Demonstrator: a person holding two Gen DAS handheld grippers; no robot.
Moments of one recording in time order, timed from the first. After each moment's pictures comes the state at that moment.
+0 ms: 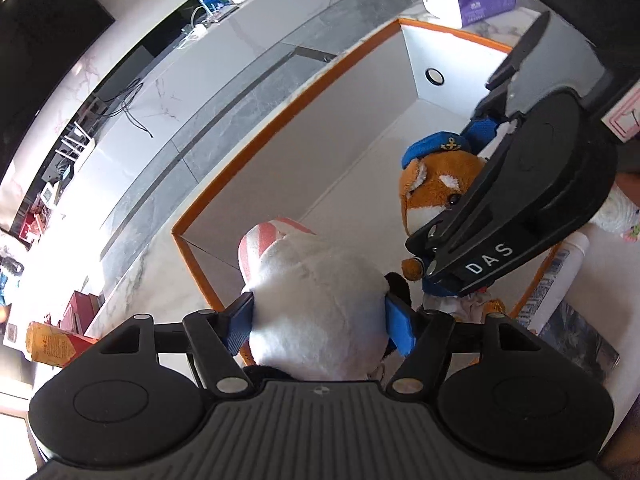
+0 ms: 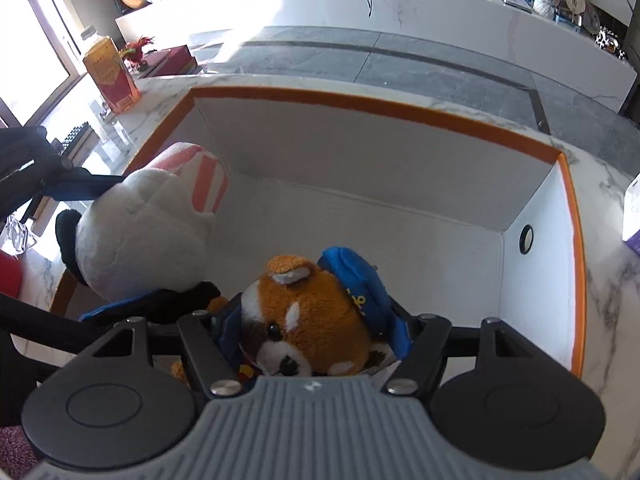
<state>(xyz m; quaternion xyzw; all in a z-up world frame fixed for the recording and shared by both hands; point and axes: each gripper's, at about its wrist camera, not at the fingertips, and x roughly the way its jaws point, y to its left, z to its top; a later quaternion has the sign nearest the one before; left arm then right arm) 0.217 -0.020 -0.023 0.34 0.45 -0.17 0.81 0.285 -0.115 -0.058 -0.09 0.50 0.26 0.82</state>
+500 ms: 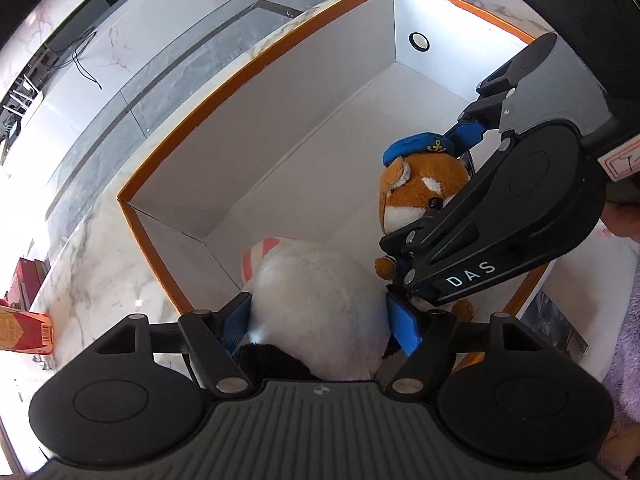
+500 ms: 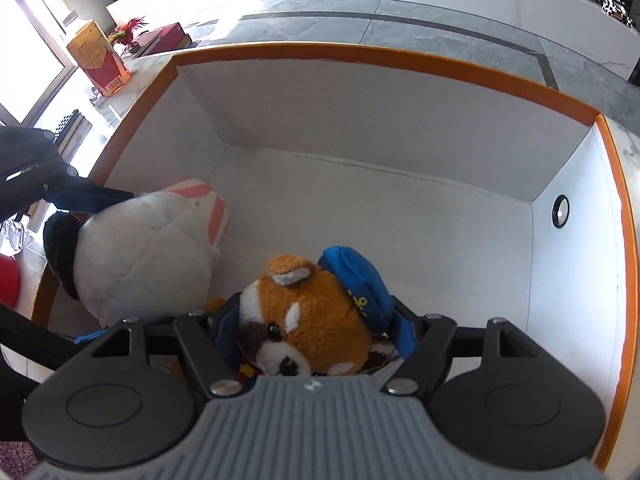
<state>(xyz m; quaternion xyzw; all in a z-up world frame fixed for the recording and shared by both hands) 0.246 -0.003 -0.030 0.28 0.54 -0.21 0.77 0.298 -0.104 -0.084 -0.07 0.54 0.25 0.80</state>
